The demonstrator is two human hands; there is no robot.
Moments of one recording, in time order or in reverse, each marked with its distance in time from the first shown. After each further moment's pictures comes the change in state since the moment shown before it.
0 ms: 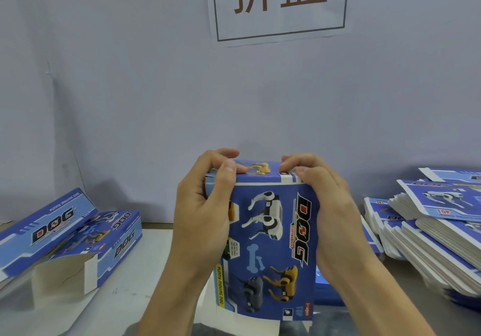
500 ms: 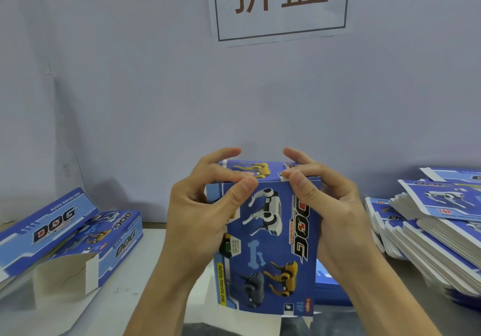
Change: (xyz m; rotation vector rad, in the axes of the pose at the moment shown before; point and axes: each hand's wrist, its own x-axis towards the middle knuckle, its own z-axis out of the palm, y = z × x) left_hand 0.000 0.002 -0.013 -0.050 -0.138 -0.044; right_hand 0.001 0.005 -0.007 0.134 -0.015 0.007
